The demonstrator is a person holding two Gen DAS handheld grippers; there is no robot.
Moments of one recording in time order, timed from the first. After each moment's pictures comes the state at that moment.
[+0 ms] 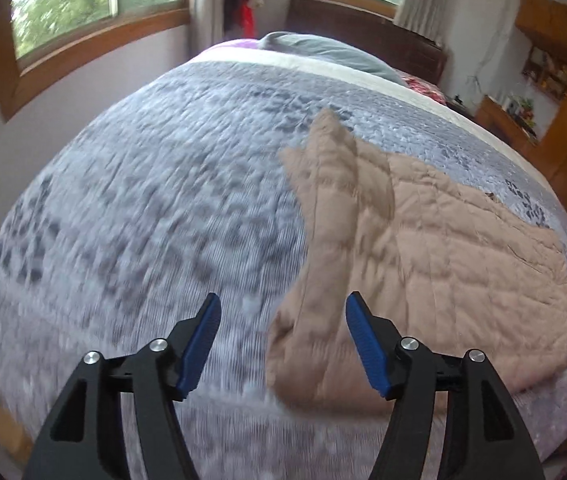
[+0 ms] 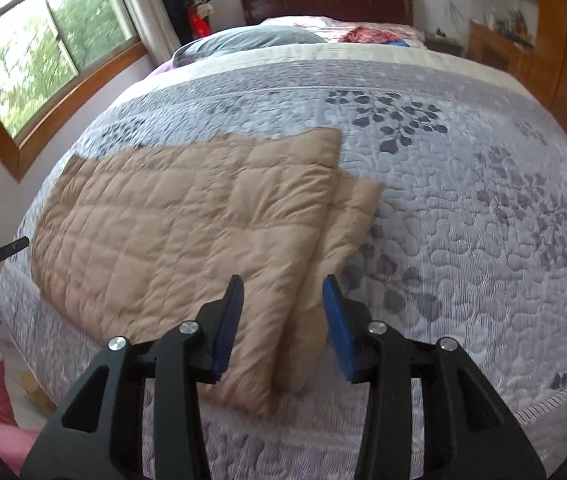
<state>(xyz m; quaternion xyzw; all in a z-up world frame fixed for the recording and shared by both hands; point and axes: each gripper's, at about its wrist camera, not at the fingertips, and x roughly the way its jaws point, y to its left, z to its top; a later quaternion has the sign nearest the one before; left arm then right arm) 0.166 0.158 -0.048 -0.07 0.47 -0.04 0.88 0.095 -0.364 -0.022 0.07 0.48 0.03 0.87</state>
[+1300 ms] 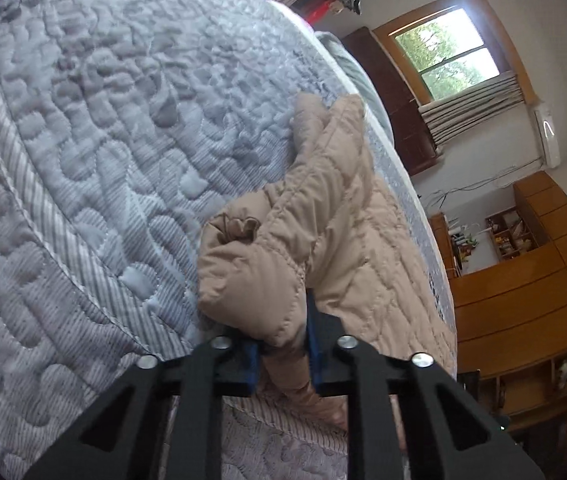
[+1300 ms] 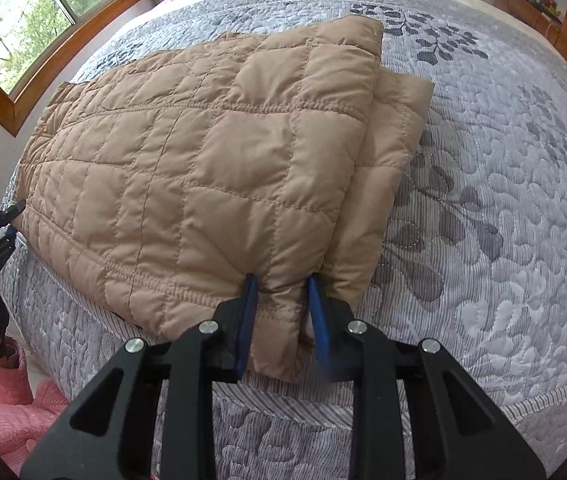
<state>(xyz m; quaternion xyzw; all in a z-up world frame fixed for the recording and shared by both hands) 0.161 0.166 -0.131 -0.41 0.43 -0.07 0.80 0.107 -0.352 -0.091 0.07 0.58 0.05 0.81</state>
